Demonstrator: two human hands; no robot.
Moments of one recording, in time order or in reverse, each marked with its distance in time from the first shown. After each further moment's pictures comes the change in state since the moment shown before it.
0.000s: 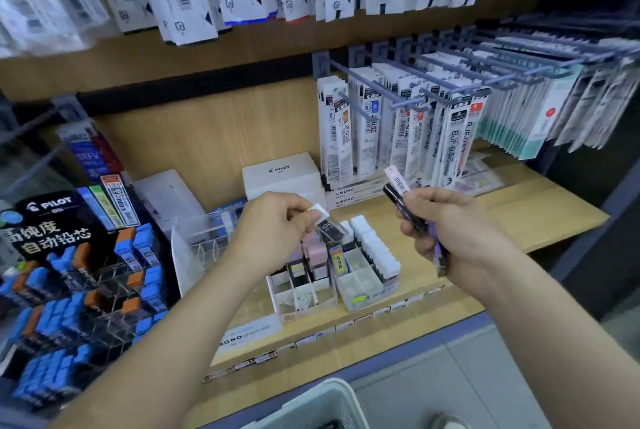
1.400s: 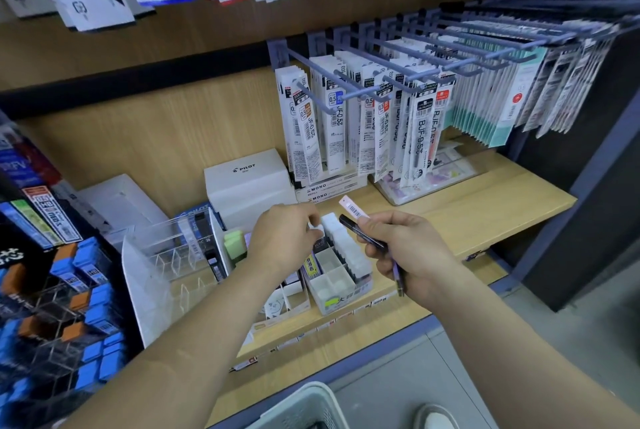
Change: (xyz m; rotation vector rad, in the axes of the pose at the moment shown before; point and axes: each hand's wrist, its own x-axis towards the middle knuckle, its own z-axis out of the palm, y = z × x) left_hand 0.041 -0.014 0.075 0.468 -0.026 0.140; right_hand 0.030 0.042 -0.013 -0.002 -0.007 0.115
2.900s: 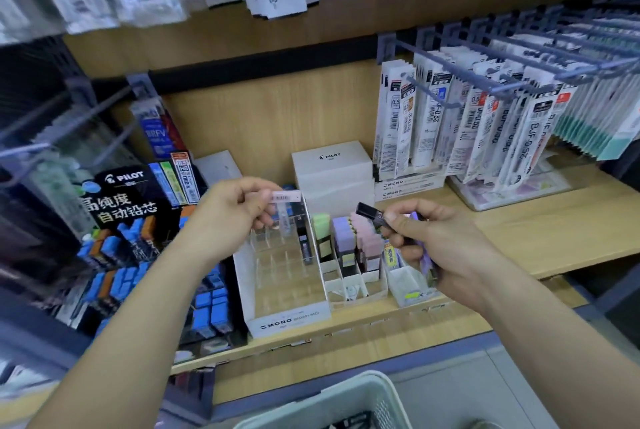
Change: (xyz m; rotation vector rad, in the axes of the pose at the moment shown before) left_hand -0.075 -0.106 -0.128 -0.674 0.104 -0.280; right_hand -0.020 0.001 0.076 -0.043 -0.245 -0.051
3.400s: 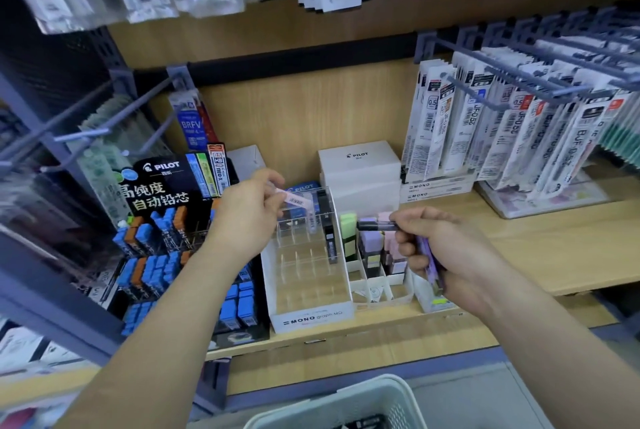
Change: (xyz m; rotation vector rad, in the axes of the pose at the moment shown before) left_hand 0.014 -0.031 -0.008 0.419 0.192 0.081; right_hand 0.010 0.009 0.027 -0.042 0.038 0.074
